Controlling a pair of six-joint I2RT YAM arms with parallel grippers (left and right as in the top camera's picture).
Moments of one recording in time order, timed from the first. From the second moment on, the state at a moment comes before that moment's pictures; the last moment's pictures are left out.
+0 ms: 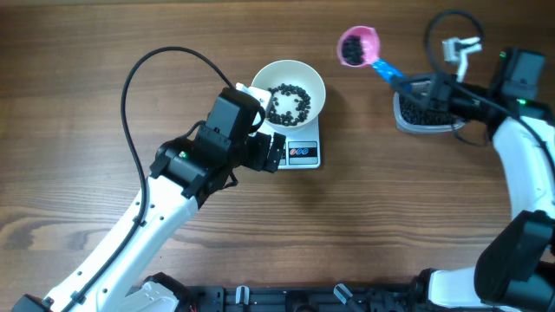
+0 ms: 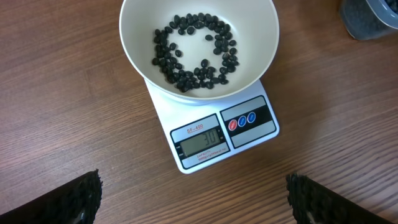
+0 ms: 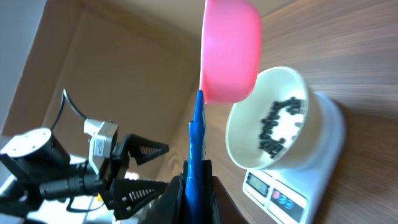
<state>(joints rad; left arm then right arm) -0.55 1.31 1.13 -0.75 -0.05 -0.17 -0.25 1.60 1.17 -0.48 -1.35 0.16</state>
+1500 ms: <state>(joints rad) -0.55 1.31 1.13 -0.75 -0.05 -0.17 0.33 1.60 1.17 -0.42 -0.33 -0.39</state>
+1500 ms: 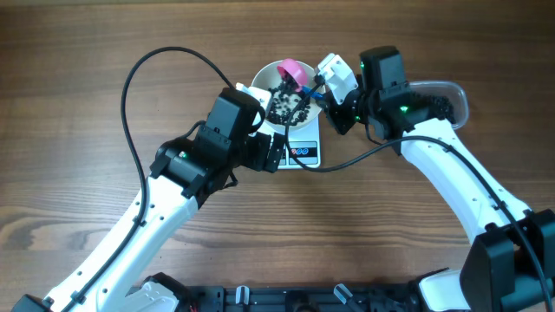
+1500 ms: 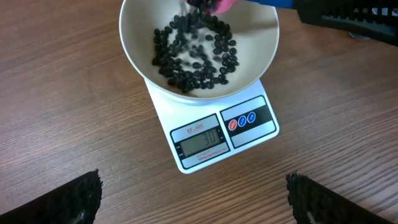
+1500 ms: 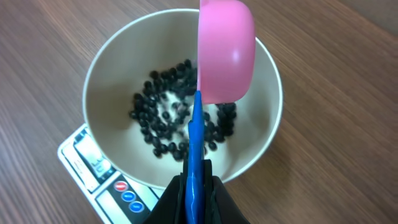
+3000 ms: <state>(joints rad) -0.55 1.31 1.13 -0.75 -0.05 -0.17 0.35 1.53 1.17 -0.36 -0.37 -0.27</state>
